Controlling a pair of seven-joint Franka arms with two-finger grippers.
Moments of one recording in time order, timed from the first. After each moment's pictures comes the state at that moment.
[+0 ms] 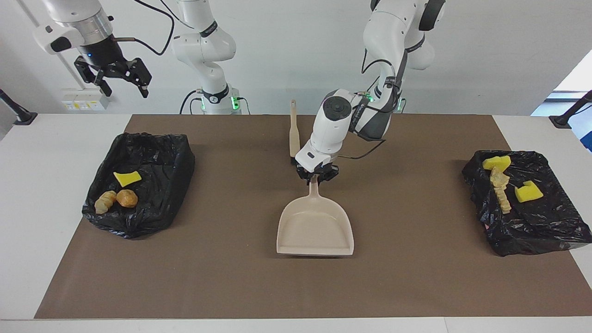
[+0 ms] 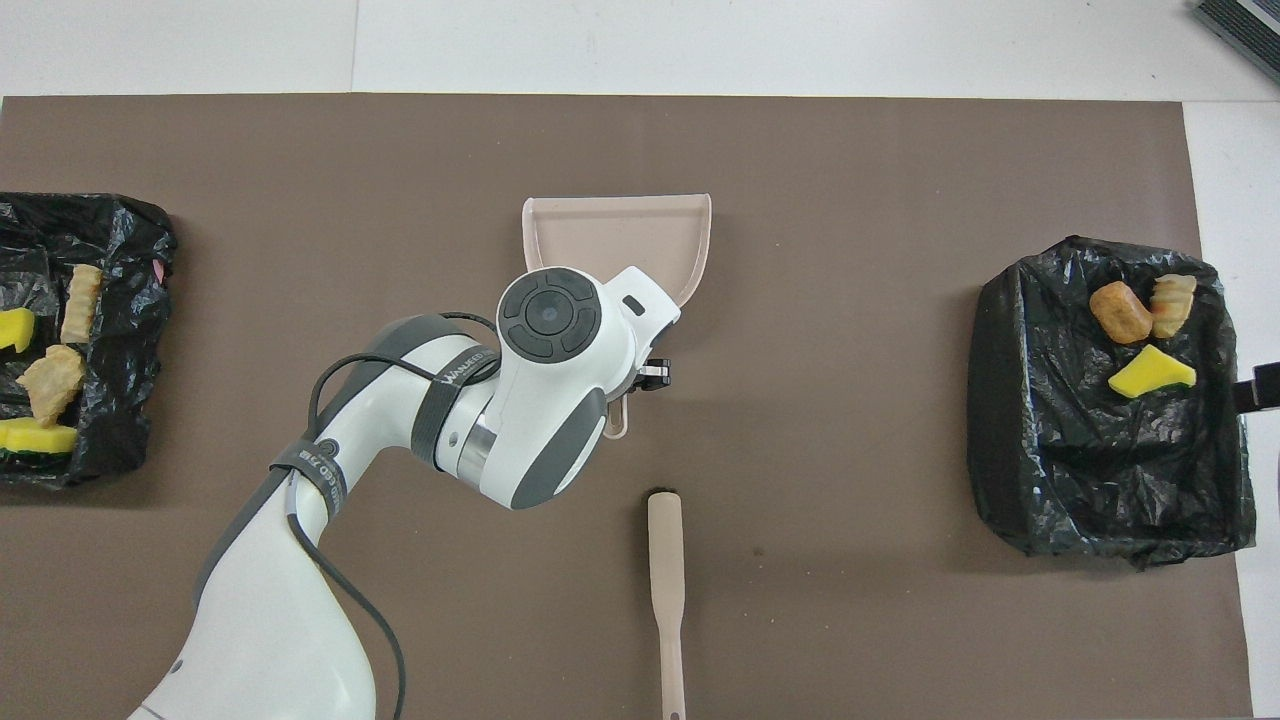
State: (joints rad) left arm -0.62 0.40 -0.05 -1.73 -0.10 2.20 -0.51; right arm 0.06 -0.10 -0.17 -1.54 -0.04 1.40 -0.07
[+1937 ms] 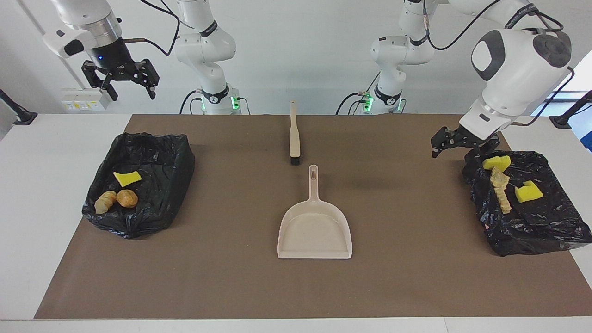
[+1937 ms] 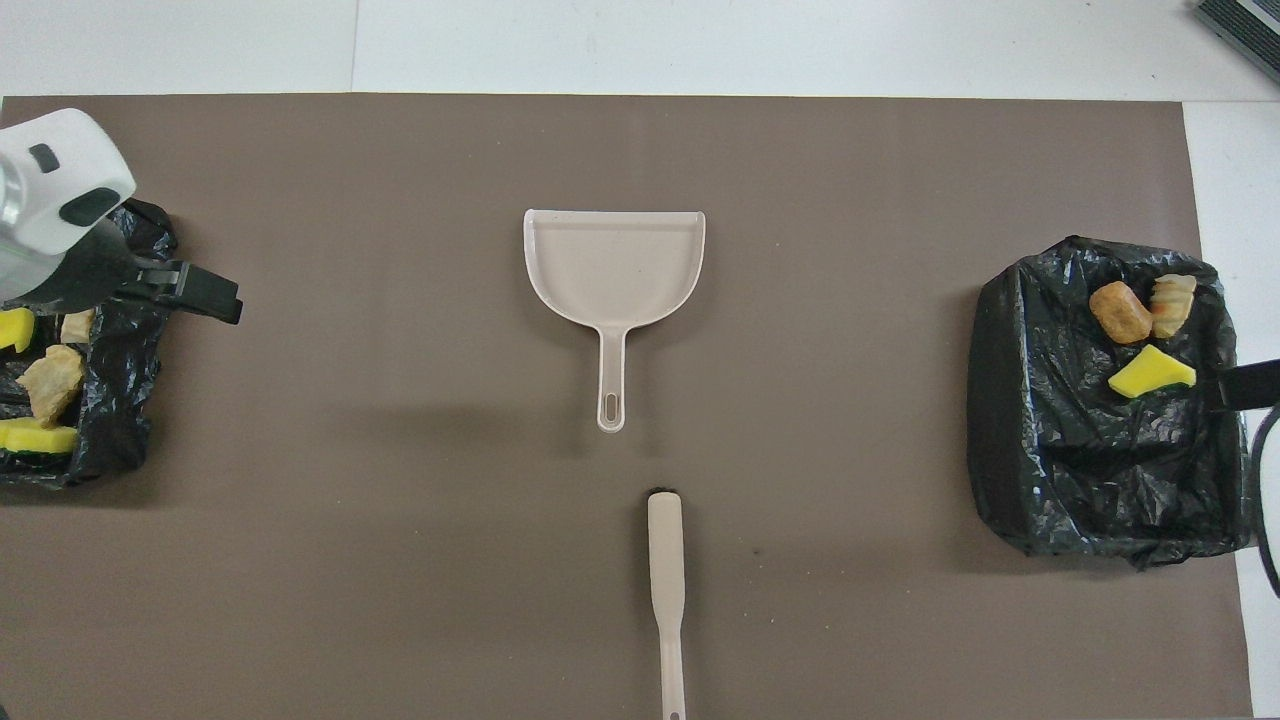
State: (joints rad) left arm -0.08 0.08 0.03 -1.60 -0.06 1.64 0.14; right arm 0.10 -0.10 -0.16 -1.56 -0.04 1.43 -0.13
